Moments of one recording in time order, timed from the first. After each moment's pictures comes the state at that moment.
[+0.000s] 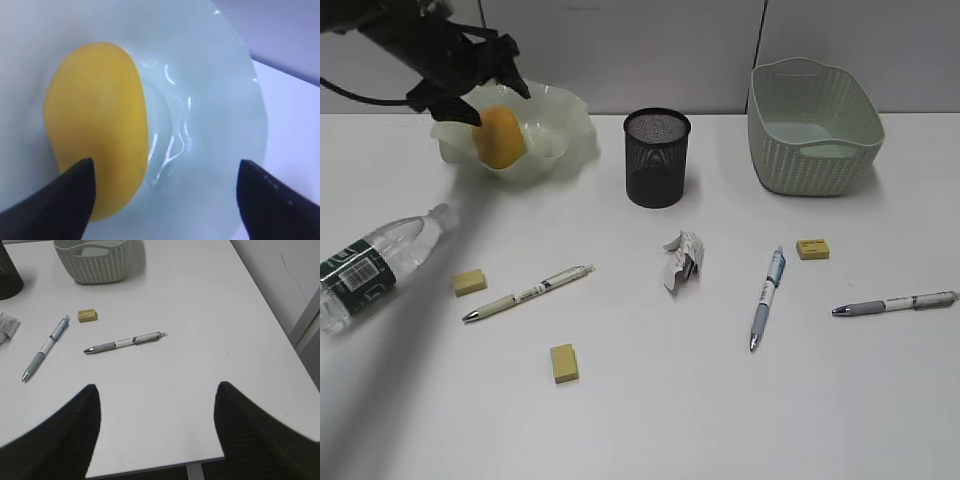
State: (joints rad) left arm -0.16 2.34 -2.06 -0.37 0.77 -0.25; right arm -0.08 -0.01 -0.50 0.01 1.04 0.01
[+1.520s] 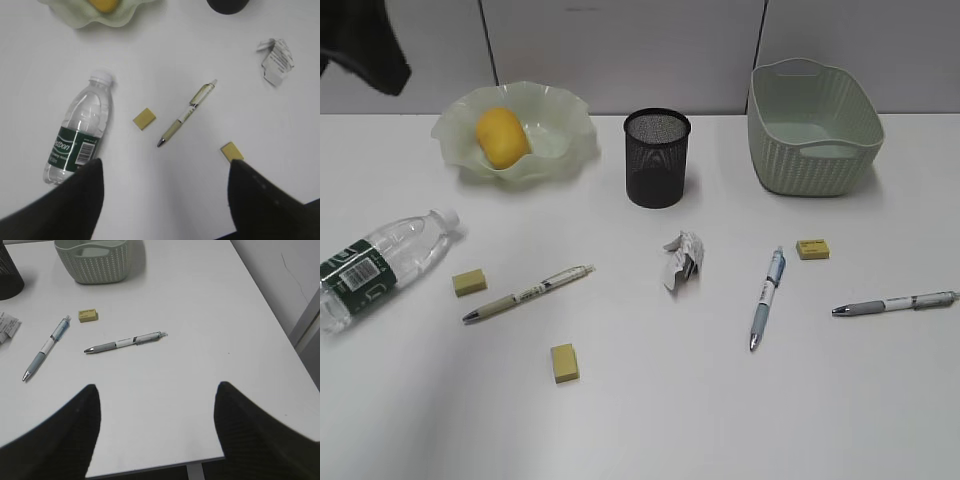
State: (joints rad) left arm -0.43 1.34 -1.39 0.00 1.18 -0.11; right arm -0.08 -0.01 -0.50 0.01 1.04 0.01
